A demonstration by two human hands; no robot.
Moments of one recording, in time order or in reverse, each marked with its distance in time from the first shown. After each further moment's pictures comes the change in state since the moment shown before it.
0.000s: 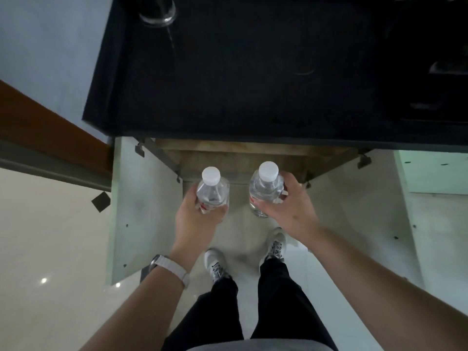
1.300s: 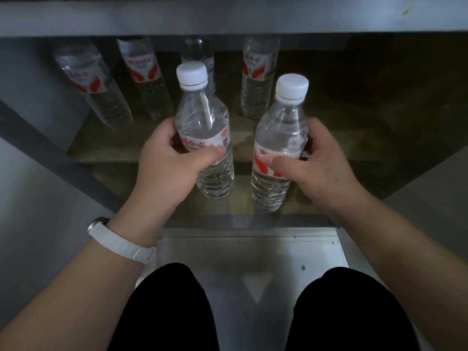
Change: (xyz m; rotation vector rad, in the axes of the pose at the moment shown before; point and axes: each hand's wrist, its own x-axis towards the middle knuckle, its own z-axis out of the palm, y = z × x) left_hand 0.256 -0.112 0.134 -0.068 0.058 0.526; right_hand 0.250 0.192 0.058 0.252 0.108 -0.495
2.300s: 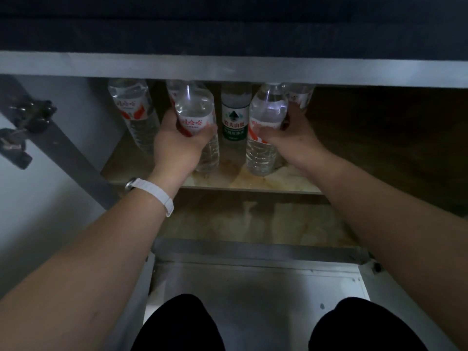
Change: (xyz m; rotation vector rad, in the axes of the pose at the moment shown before) left_hand 0.112 -0.028 -0.035 0.084 0.204 0.107; right_hand 0.133 -0.012 0.064 -0.063 0.039 -0.058
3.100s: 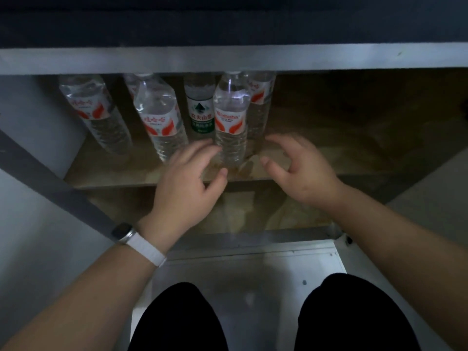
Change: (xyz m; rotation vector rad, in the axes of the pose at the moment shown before) left_hand -0.081 -0.005 0.019 0.460 -0.277 0.602; right_hand -0.090 0.024 -0.056 -0.684 0.015 -0.141
